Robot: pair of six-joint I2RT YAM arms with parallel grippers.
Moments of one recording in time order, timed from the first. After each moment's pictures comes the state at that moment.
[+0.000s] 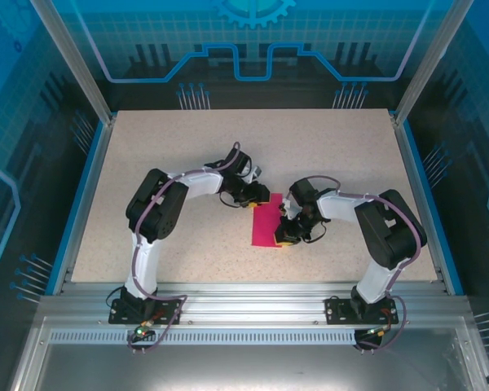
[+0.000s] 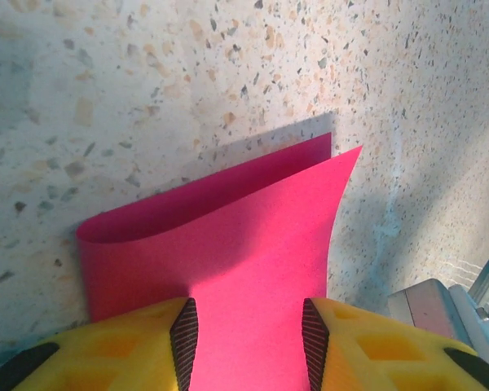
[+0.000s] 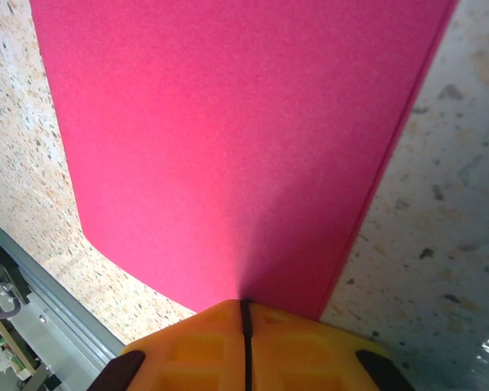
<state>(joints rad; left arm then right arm) -0.49 2.13 1.39 -0.33 0.60 -0.61 0.46 1.75 0.85 -0.55 -0.60 0.40</state>
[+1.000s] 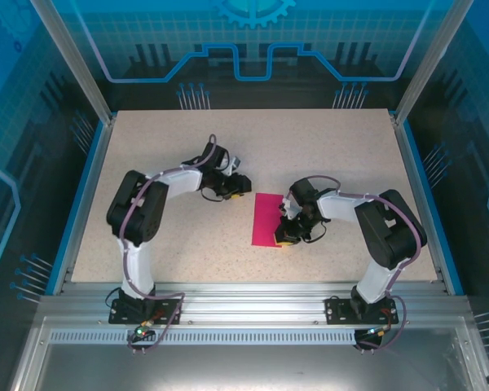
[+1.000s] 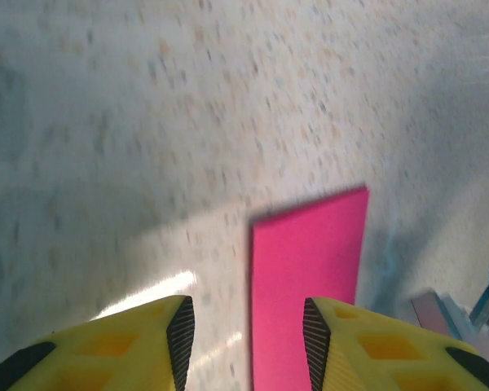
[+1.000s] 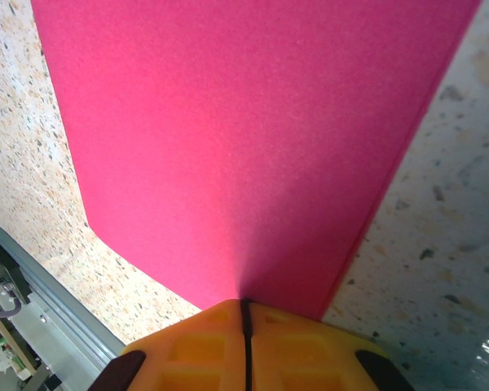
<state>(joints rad) -0.38 1.96 1.22 -0.26 0.58 -0.59 0.46 1.74 0.85 -0.55 -0.60 0.40</state>
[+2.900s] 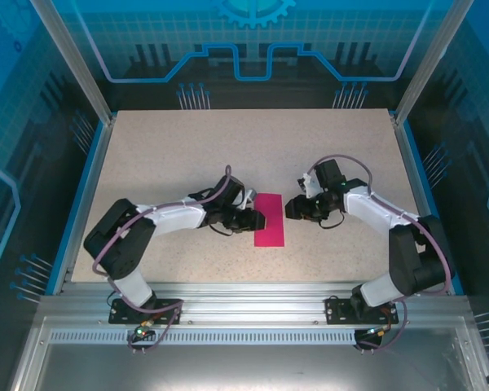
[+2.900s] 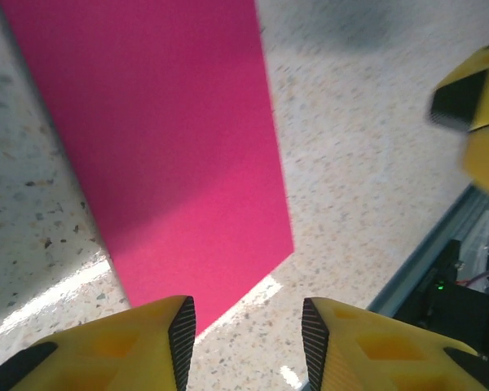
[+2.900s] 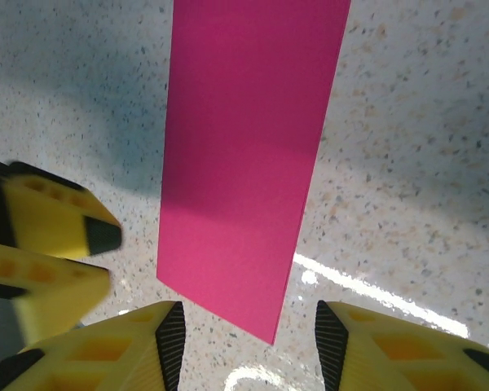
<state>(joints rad) -0.65 1.72 0.91 -0.16 0.52 -0.72 0.30 1.51 0.90 -0.60 -0.52 0.32</state>
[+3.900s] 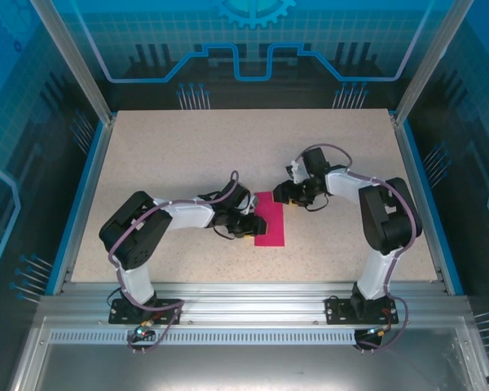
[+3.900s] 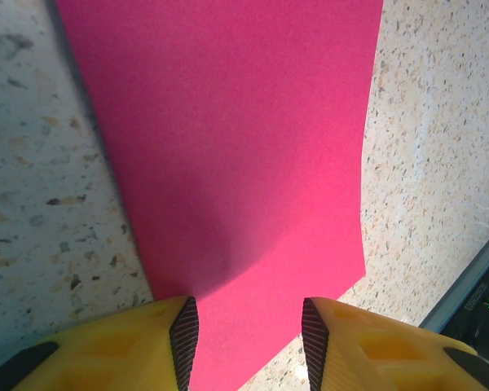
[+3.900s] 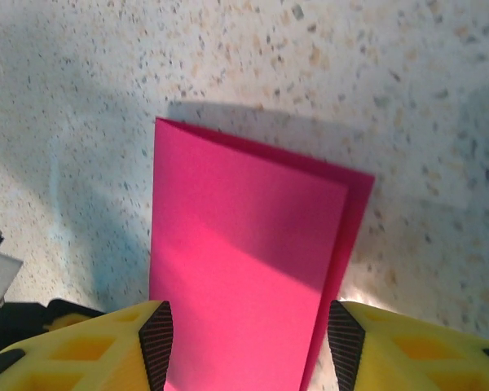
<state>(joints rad) -0.66 1.82 0.93 -0.16 0.50 -0.72 0.29 1.86 1.11 -0.41 -0.58 0.31</state>
